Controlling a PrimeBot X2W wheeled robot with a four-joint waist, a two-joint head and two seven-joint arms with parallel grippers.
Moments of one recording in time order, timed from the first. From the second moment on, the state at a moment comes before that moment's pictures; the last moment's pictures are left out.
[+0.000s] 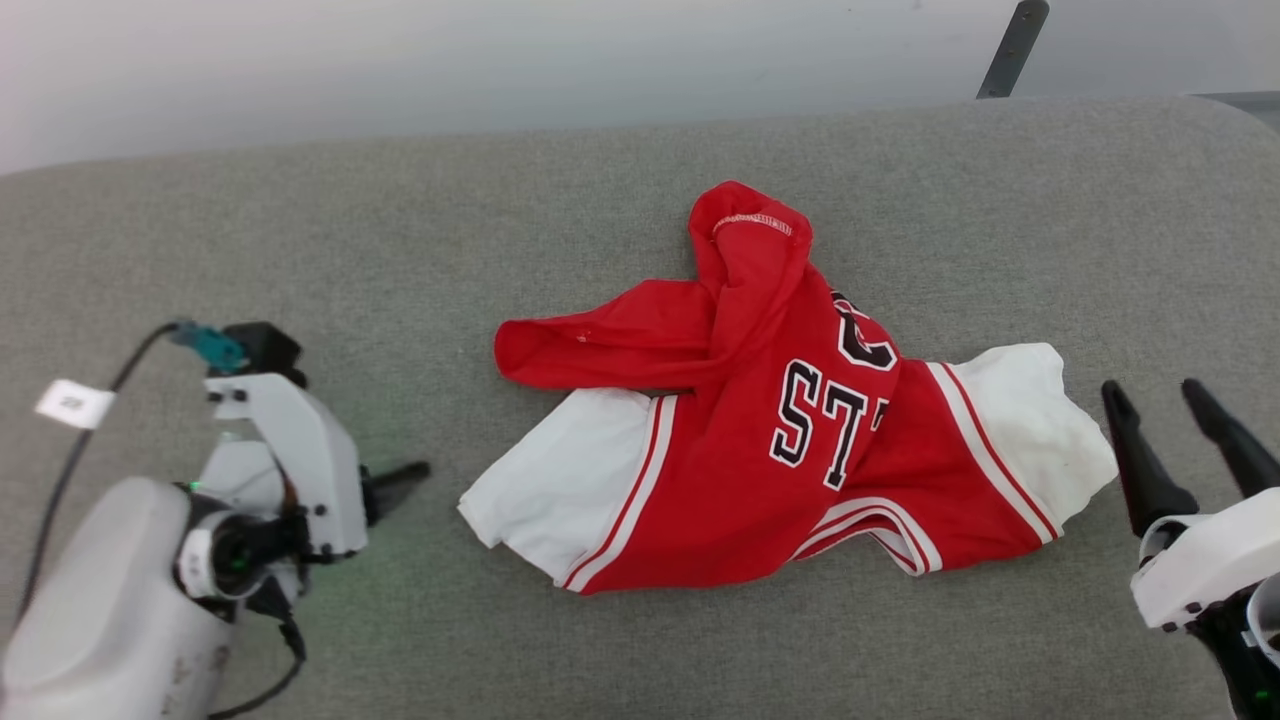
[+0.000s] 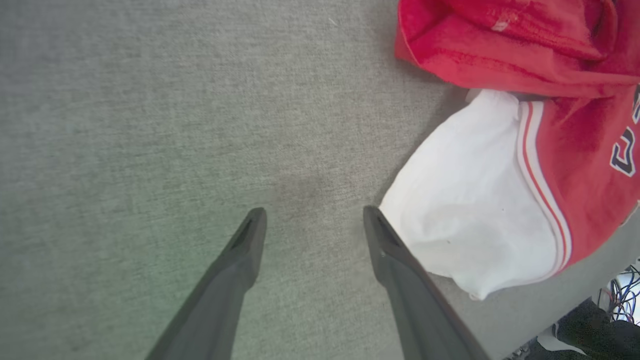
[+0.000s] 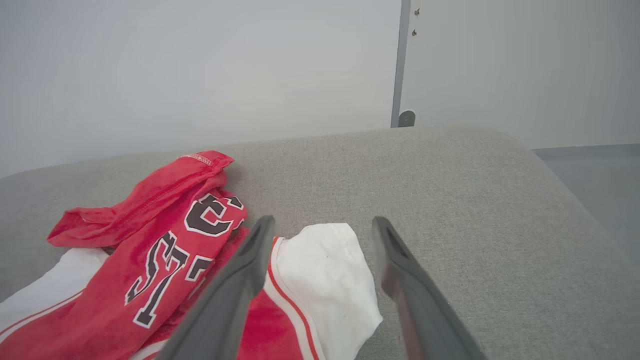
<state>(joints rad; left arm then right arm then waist) -0.55 0.50 -0.34 0.40 -0.91 -0.03 0.77 -0.13 -0.16 -0.12 -0.16 0.35 0.13 0.35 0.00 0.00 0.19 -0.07</state>
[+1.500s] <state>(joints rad) -0.57 0.51 -0.40 0.37 -0.93 0.08 1.00 -0.16 -0.13 -0.16 -0.22 0.34 0.13 0.26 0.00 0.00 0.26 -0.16</state>
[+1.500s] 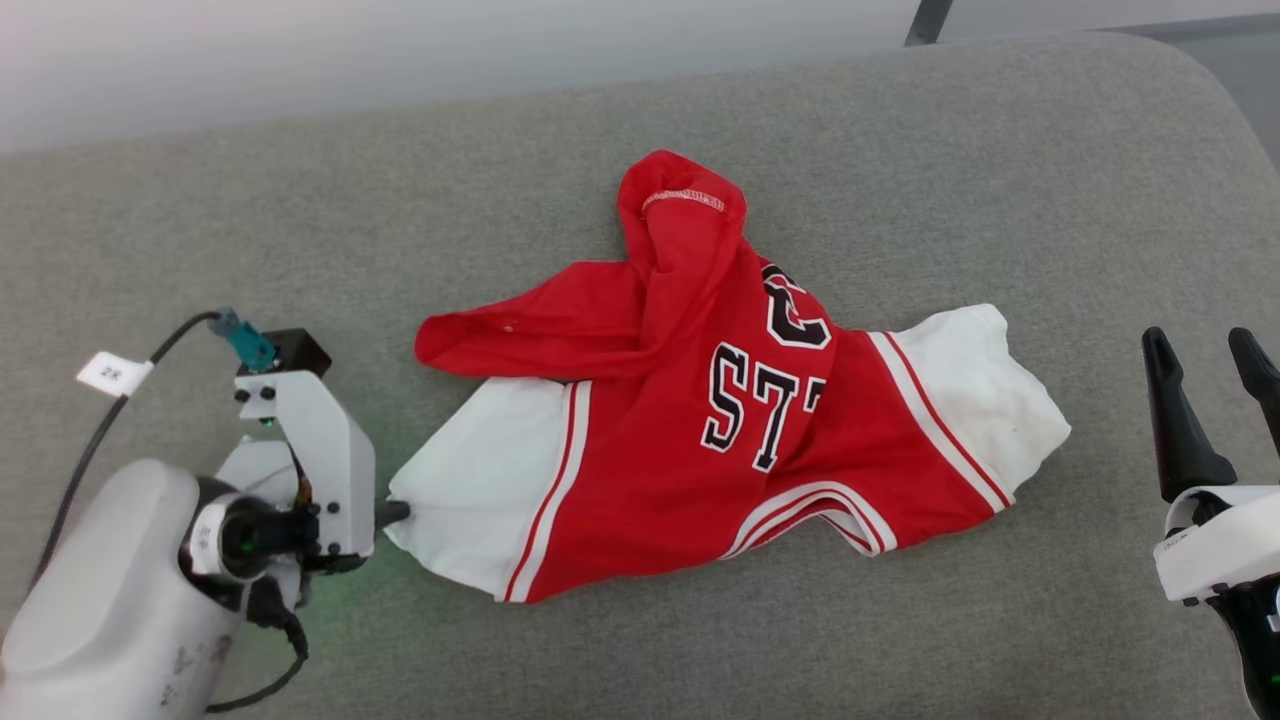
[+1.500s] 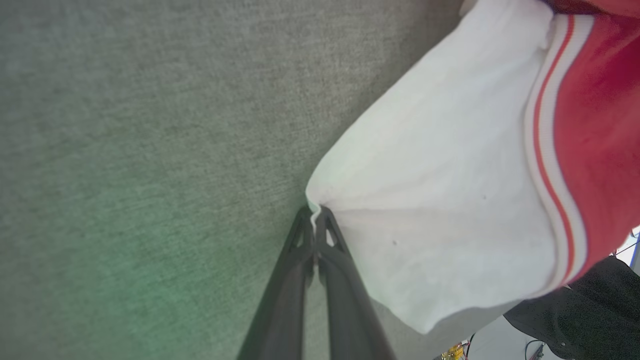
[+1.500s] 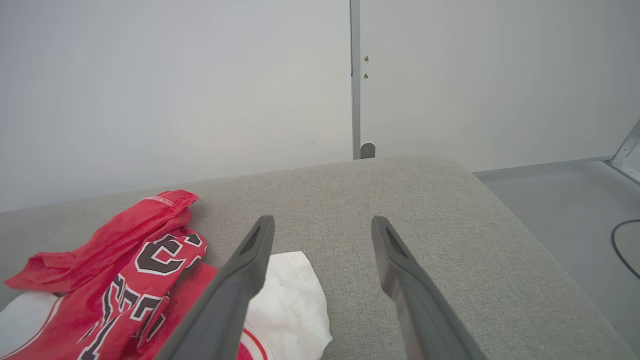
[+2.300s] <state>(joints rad) -0.42 0.71 -0.31 0.29 -0.92 0.16 0.96 -0.14 -0.15 -0.16 -0.23 0.33 0.13 0.31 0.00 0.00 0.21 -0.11</state>
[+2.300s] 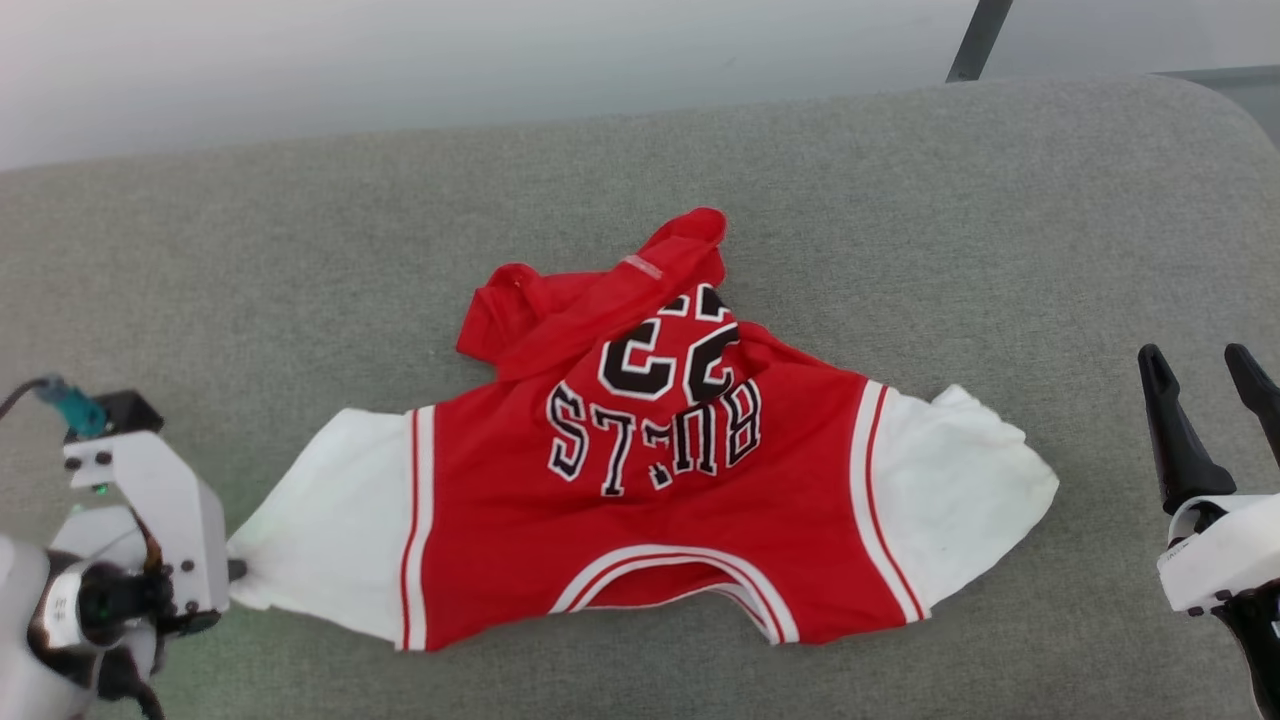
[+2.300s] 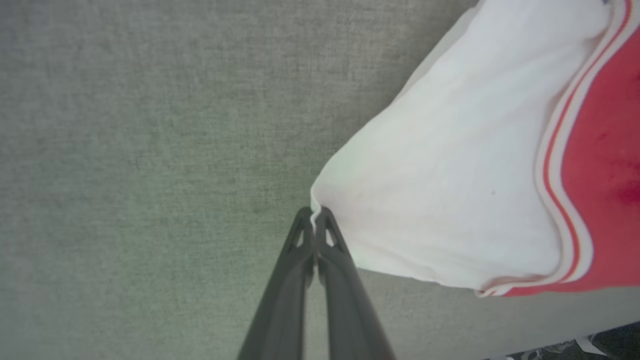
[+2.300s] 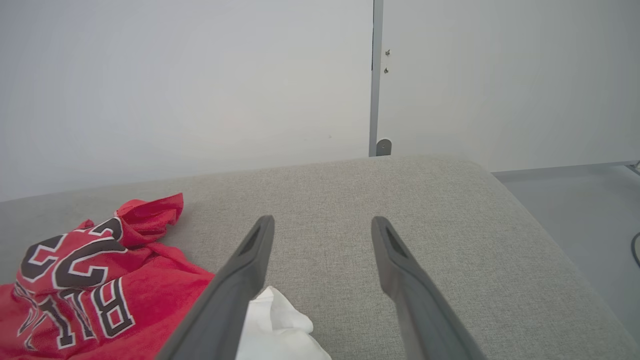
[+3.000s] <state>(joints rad) -0.34 0.70 -0.26 0.23 -0.94 0.19 0.85 -0.13 -0.16 -0.12 -0.20 0.34 0.13 0.32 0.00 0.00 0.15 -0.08</state>
